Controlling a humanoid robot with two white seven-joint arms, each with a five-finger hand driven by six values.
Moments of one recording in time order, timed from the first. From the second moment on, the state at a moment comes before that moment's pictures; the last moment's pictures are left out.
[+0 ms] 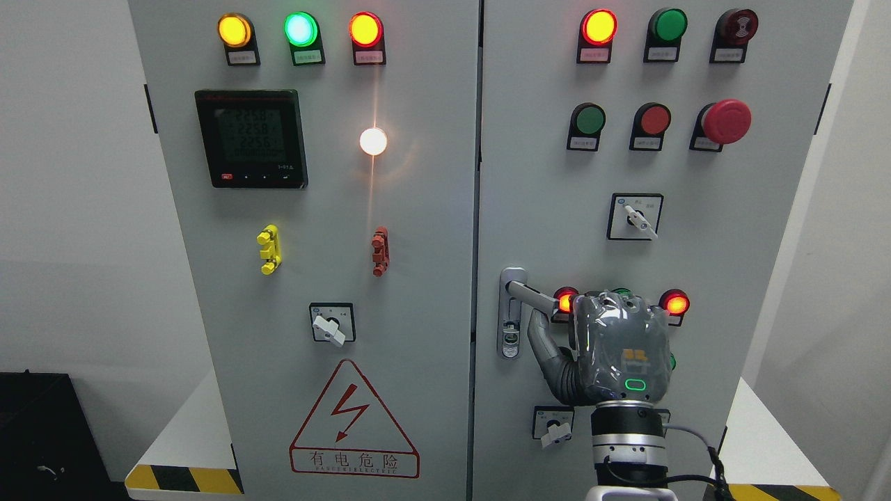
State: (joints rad) left arm 0.00 -0.10 -0.10 -0.07 0.07 -0.06 0.01; right arm -0.46 0.12 0.23 -1.83 1.52 0.31 0.00
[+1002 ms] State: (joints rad) left arm 0.00 -0.10 -0.10 -0.07 0.07 -0.06 0.01; right arm -0.46 0.12 0.23 -1.84 1.52 0.31 0.00
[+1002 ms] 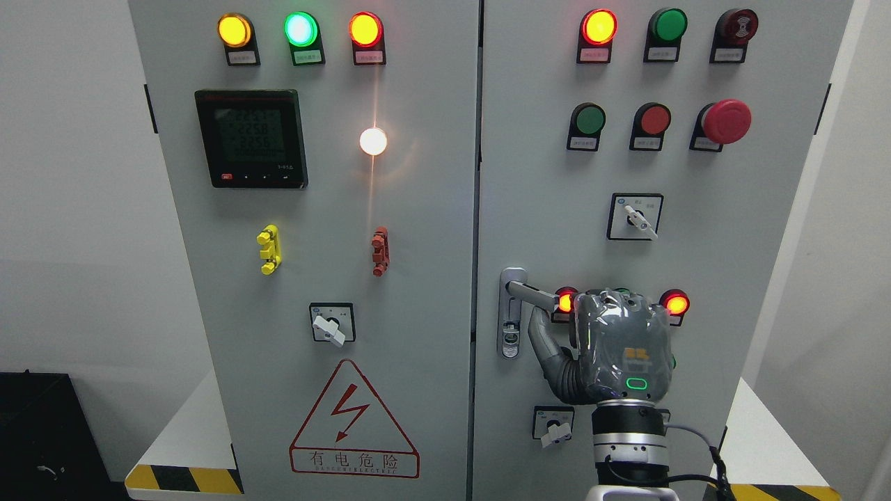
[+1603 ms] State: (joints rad) left arm 0.00 -0.10 -0.10 -0.07 0.07 -0.06 0.01; right arm -0.46 0.12 0.23 -1.84 1.52 0.31 0.00
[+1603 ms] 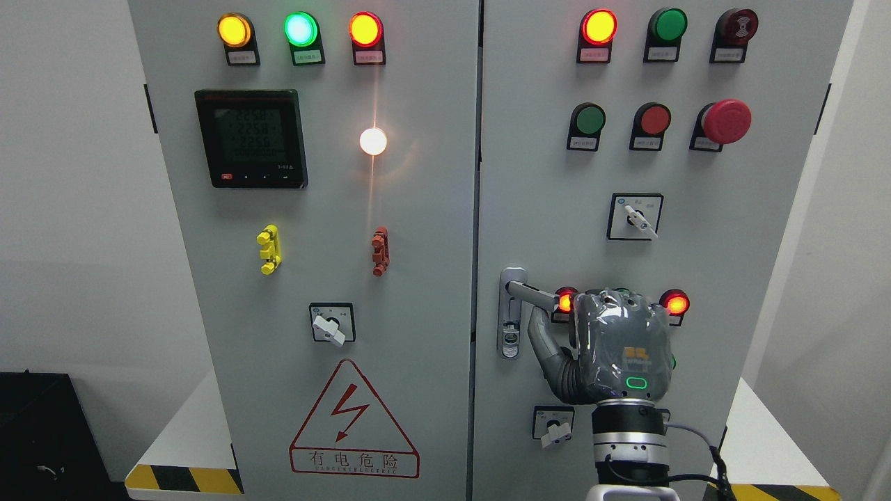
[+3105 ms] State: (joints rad) left arm 0.00 -0.10 -0.10 -0.07 0.07 -0.06 0.01; right arm -0.21 0.08 0.03 -2.02 1.42 -0.09 -0.07
